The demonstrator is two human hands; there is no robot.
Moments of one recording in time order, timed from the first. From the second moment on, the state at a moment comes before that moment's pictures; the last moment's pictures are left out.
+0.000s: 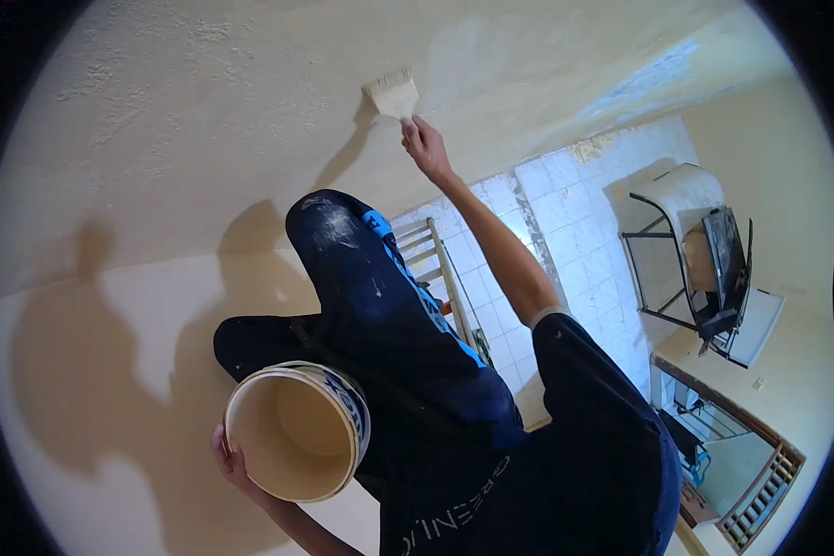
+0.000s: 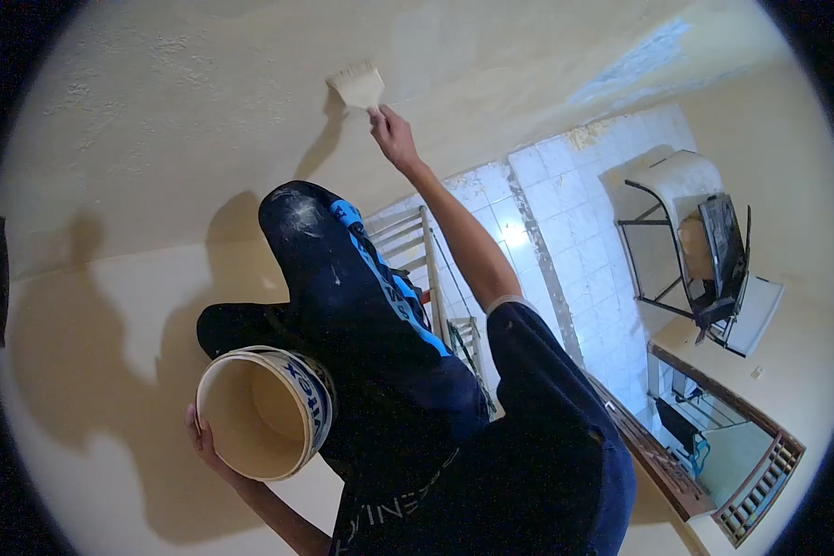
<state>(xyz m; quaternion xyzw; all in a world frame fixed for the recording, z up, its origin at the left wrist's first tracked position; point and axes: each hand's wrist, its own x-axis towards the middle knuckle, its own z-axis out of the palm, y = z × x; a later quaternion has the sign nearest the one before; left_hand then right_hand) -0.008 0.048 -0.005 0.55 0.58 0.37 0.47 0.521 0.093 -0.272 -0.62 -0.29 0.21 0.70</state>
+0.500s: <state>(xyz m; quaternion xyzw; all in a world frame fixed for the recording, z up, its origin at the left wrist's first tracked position) -0.007 0.044 -0.010 0.51 0.54 0.40 0.54 0.495 0.076 -0.315 -0.78 -0.10 0.32 0.53</state>
